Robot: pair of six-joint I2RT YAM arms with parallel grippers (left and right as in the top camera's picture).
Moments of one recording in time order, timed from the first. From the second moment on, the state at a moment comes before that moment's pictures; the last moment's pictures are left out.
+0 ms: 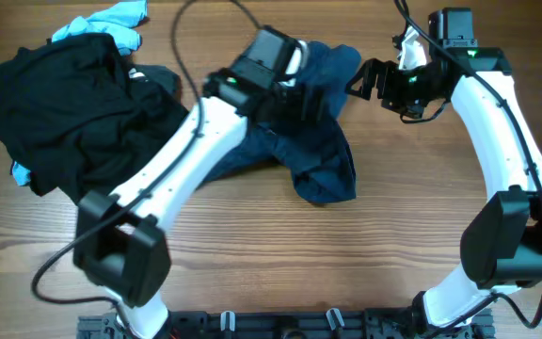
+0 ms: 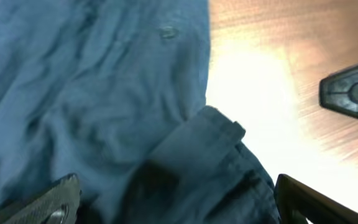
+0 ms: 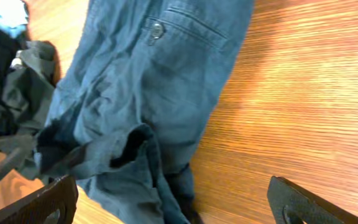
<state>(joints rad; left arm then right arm) -0.58 1.88 1.62 -0.70 0.13 -0.30 0.01 1.83 1.56 -0.95 -0.50 0.22</state>
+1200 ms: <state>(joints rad) -0.62 1.51 1.62 -1.18 -0.03 0.05 -0.05 1.83 1.56 -0.91 -0.48 0.15</state>
